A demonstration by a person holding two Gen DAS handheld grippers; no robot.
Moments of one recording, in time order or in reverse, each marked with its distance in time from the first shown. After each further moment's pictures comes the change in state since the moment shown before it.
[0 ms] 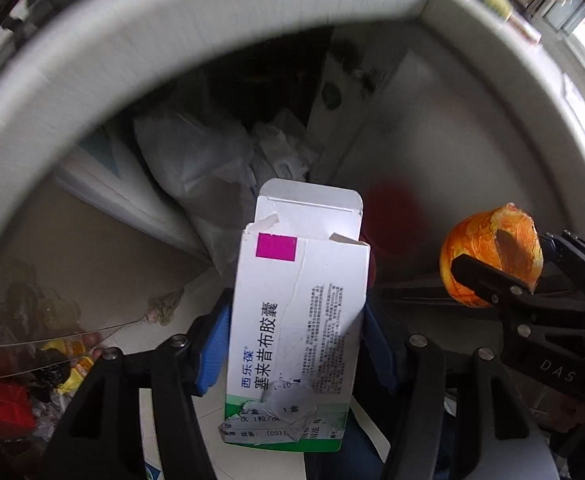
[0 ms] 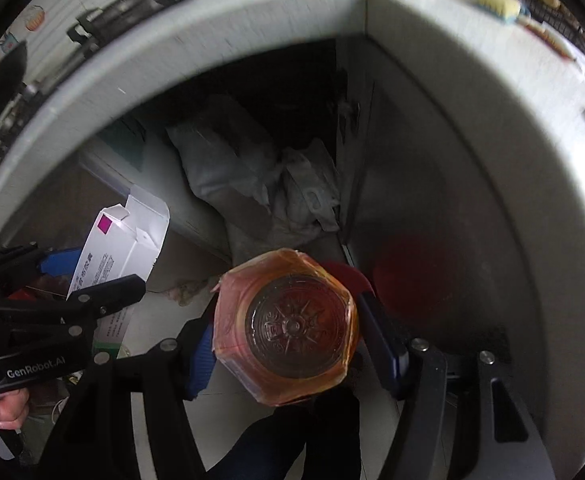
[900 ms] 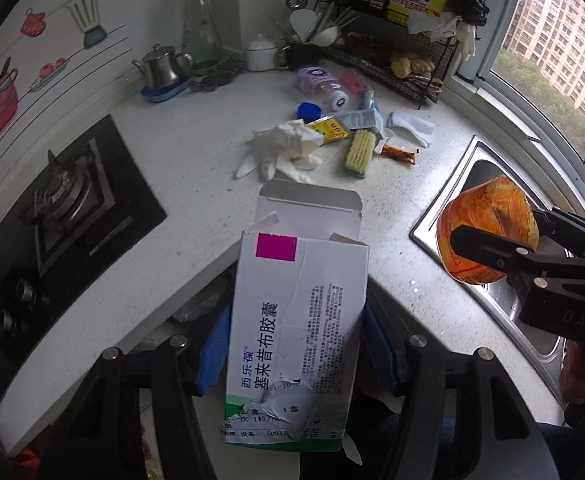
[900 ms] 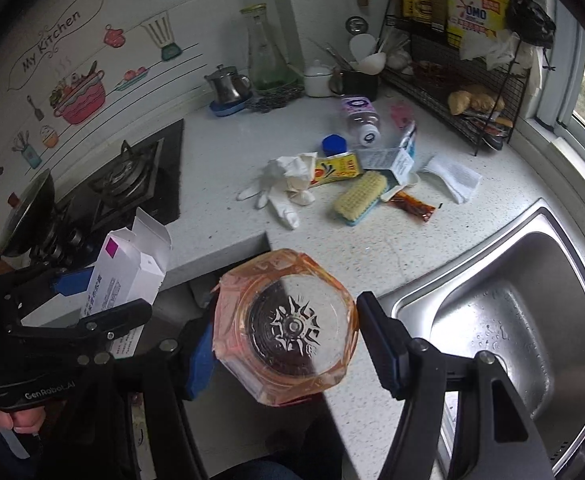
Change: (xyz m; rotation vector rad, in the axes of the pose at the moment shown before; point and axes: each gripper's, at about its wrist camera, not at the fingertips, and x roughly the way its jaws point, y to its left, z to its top) left arm -0.228 -0.115 0.099 0.158 -0.256 0.013; right arm -0.244 -0.078 0.071 0.068 -0.270 0.020
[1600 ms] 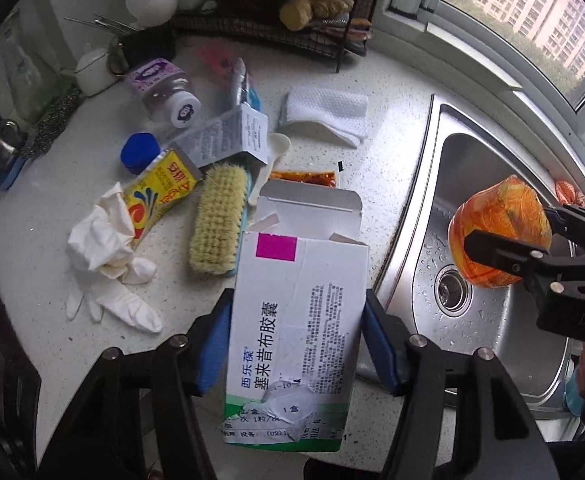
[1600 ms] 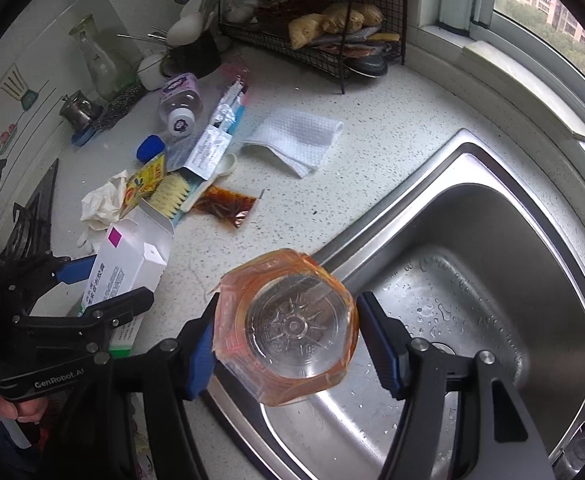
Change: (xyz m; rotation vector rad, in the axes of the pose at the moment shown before) left arm 0.162 -0.145 0.144 0.261 0.130 -0.156; right arm 0.056 -0.194 0.031 0.270 0.116 -0.164
